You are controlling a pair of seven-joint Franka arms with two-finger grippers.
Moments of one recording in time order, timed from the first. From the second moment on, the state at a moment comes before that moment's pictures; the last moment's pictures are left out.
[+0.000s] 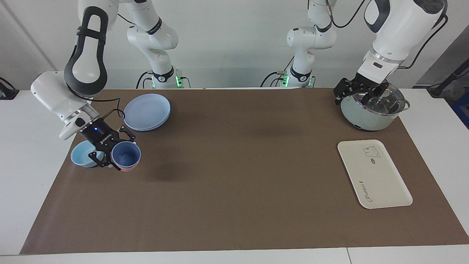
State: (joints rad) left arm -0.09 0.01 -0.03 -1.60 -0.14 1.62 -0.10; right arm -0.15 0.15 0.02 -1.93 0.84 2.26 -1.56
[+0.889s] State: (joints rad) left arm -0.48 0.20 -0.04 -1.69 -0.79 2.38 -0.32; right arm 0.28 0.07 0.03 -1.80 0.11 2.11 -0.77
